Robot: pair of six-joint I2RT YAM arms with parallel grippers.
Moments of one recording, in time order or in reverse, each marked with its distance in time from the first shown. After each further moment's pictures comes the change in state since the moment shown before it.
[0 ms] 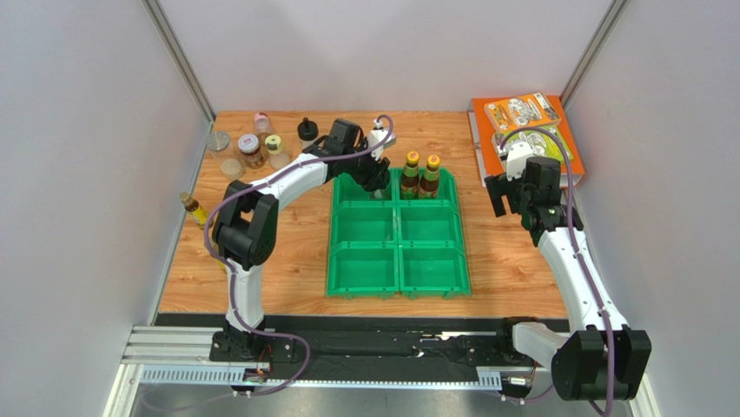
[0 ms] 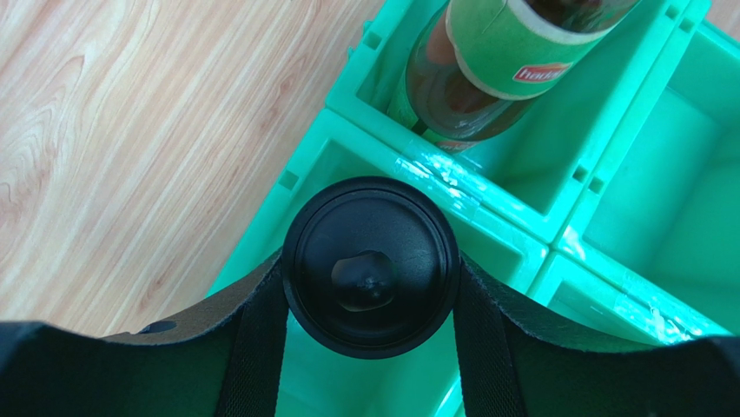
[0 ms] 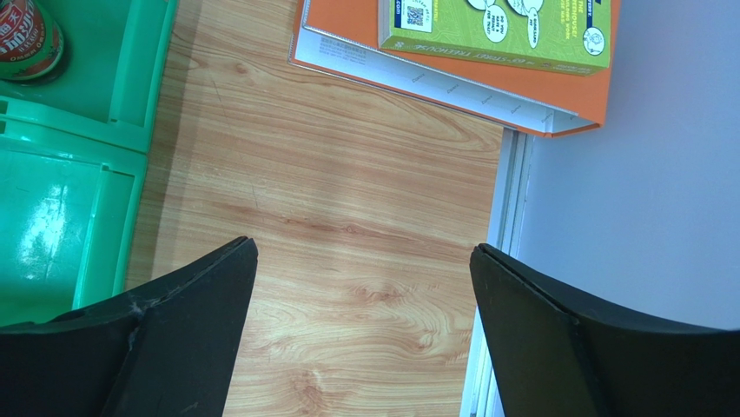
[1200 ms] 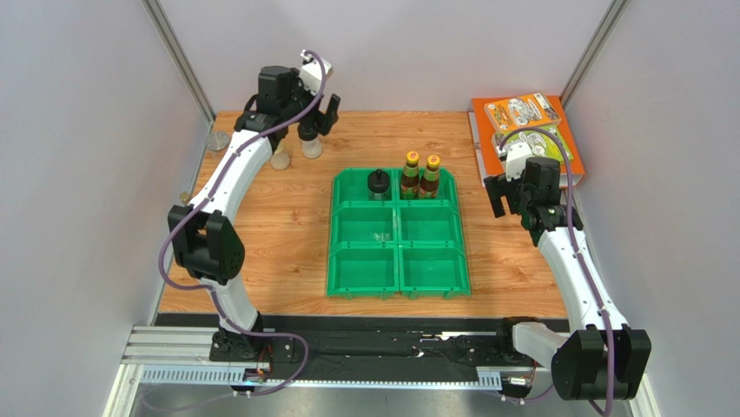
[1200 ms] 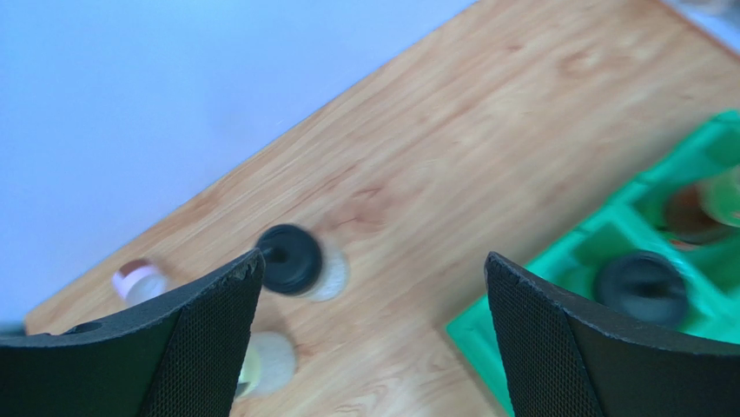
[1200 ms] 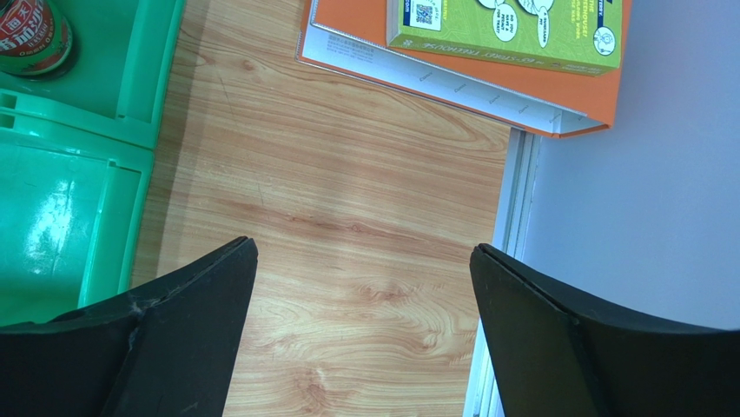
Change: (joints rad) left arm 0.243 -0.225 0.187 -0.064 -0.166 0.000; right arm 0.000 0.003 0.000 -0.005 -0.012 0.000
